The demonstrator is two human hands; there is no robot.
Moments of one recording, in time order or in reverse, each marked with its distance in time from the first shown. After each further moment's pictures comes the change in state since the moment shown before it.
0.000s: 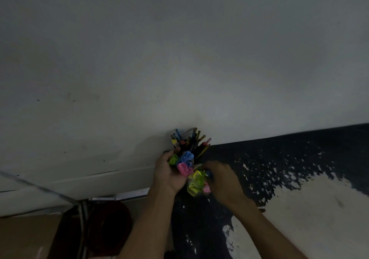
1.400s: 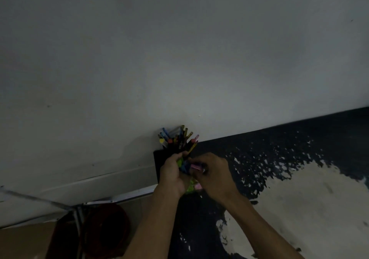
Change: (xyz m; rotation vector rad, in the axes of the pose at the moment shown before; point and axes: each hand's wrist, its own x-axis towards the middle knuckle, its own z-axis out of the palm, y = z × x) left_hand 0.019 -0.038 0.009 0.227 0.090 0.005; right_hand -0.005 -0.011 -0.019 0.336 0.203 -0.047
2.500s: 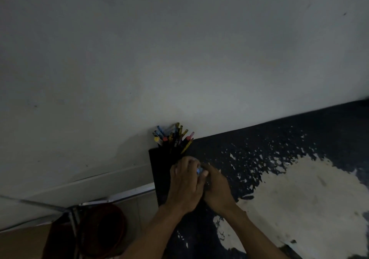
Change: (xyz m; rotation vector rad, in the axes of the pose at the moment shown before) left_hand 0.021 -0.053 -0.041 1.765 -0.138 1.172; right_hand -0.039 0.049 0.023 -0.018 -0.044 0.236
